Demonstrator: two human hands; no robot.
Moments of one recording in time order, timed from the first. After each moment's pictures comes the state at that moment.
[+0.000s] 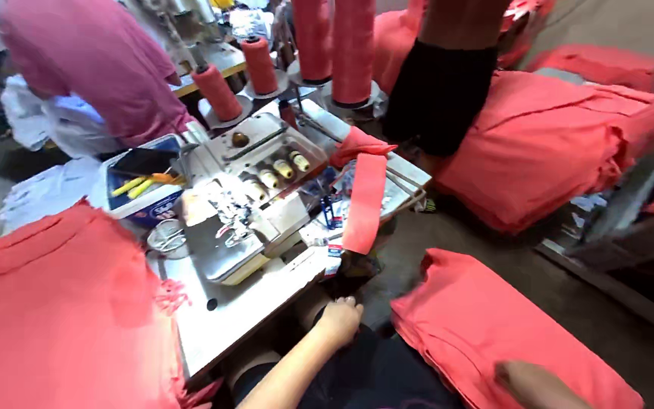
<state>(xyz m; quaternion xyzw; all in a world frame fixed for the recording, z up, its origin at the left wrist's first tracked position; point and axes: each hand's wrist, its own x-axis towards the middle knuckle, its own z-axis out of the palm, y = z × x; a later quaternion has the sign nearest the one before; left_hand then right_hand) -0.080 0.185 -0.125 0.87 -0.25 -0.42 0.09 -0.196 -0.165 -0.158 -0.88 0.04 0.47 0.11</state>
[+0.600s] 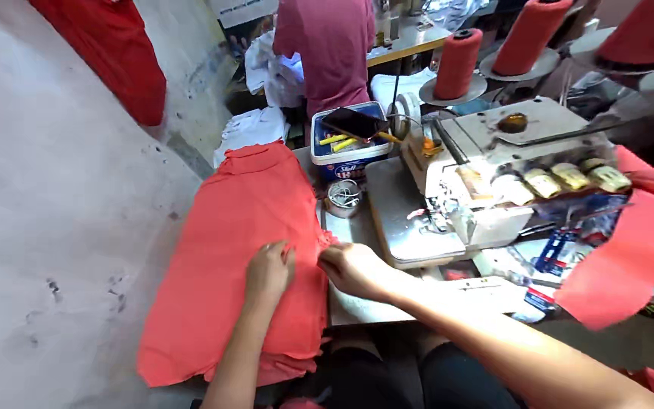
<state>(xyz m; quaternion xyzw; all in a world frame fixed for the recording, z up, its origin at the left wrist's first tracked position) -0.169 0.498 0.011 0.93 0.32 0.04 0.16 -0.053 0.351 0.007 -0.73 -0.58 0.19 0.30</state>
